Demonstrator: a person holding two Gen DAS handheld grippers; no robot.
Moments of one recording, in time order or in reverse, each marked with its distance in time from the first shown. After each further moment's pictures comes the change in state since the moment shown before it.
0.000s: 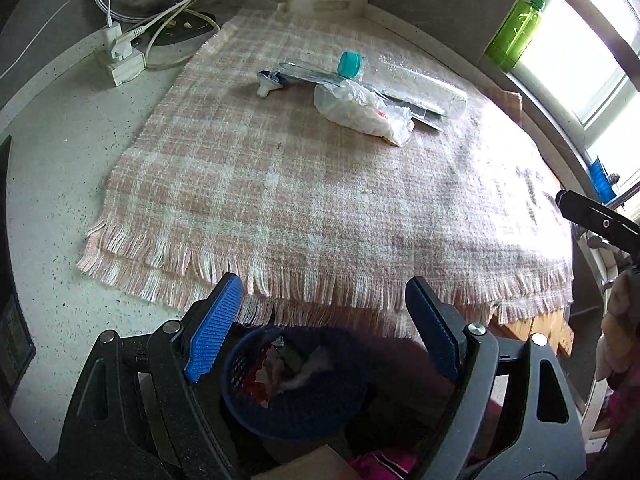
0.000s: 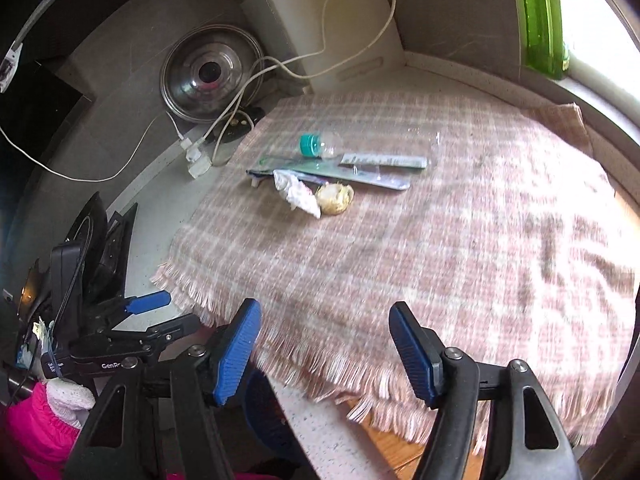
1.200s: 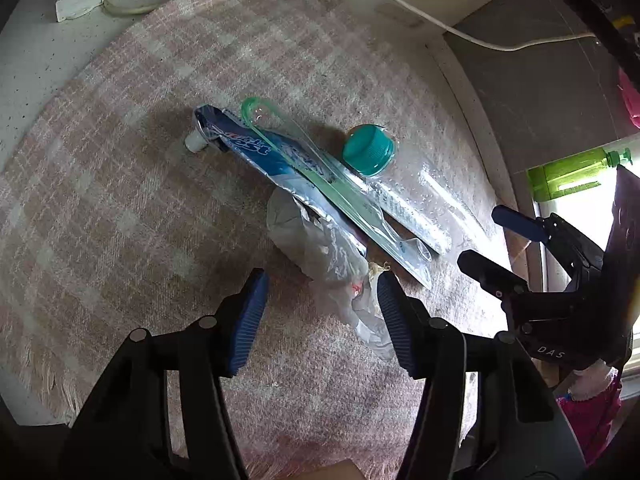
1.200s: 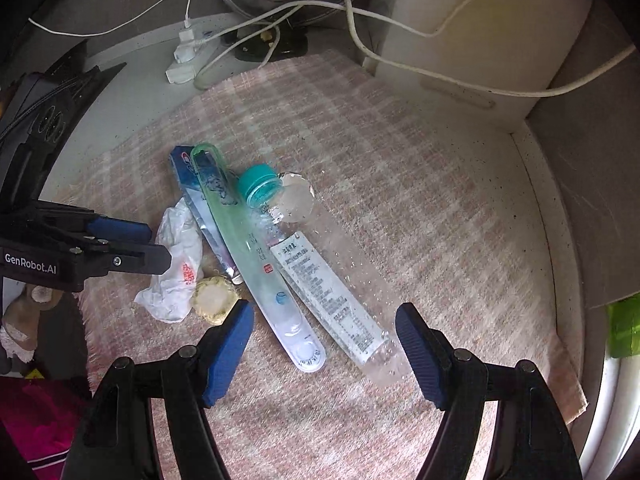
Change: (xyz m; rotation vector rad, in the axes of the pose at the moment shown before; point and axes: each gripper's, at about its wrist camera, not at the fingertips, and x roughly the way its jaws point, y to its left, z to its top) left arm 0.108 0.002 0.135 -0.447 0.096 -0.165; right arm 0.147 -0.012 0.165 -0.663 0.318 -0.089
